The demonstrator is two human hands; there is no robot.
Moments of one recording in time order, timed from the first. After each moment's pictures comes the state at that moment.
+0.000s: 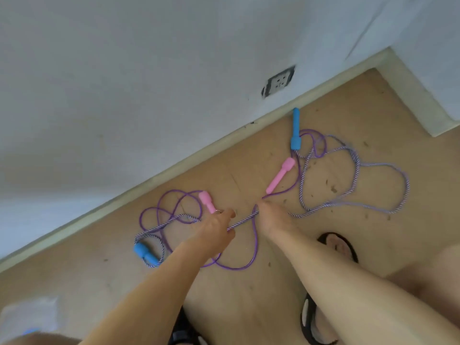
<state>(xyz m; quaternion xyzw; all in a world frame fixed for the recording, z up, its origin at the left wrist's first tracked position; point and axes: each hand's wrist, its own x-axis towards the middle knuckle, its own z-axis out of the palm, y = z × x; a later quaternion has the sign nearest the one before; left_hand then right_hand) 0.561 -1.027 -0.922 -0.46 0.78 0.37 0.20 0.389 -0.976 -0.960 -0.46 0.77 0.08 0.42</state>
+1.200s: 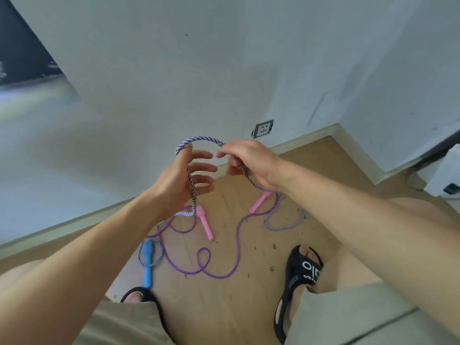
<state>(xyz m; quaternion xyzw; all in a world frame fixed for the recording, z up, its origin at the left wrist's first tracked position) 0.586 -1.020 -0.708 -0.46 0.42 0.73 -0.27 0.406 -0.991 -0.684 -0.44 0.62 -0.36 0.54</state>
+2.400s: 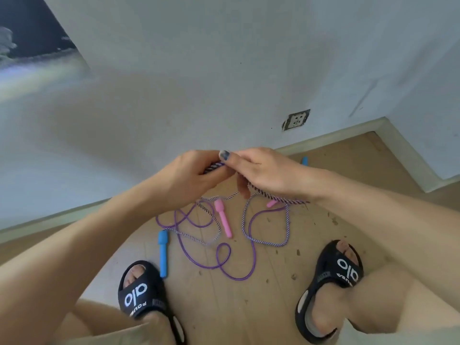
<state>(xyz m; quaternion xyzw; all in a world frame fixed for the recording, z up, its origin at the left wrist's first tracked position) 0.610 -1.025 -0.686 -0.42 0.82 0.38 -0.10 0.426 -0.999 -0.696 -0.69 0.57 -0.15 0.42</state>
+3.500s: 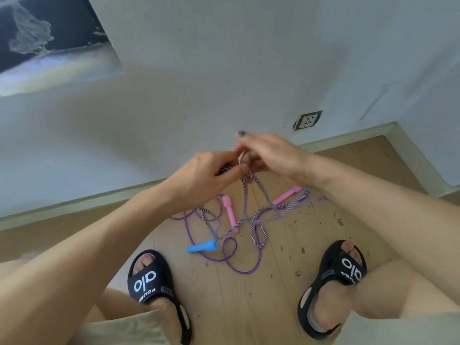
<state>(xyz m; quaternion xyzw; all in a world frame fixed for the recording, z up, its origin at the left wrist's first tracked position) 0.619 -1.009 -0.688 -0.44 0.83 0.33 -0.11 0.441 -1.011 -0.694 -0.57 0.54 -0.27 0.55</state>
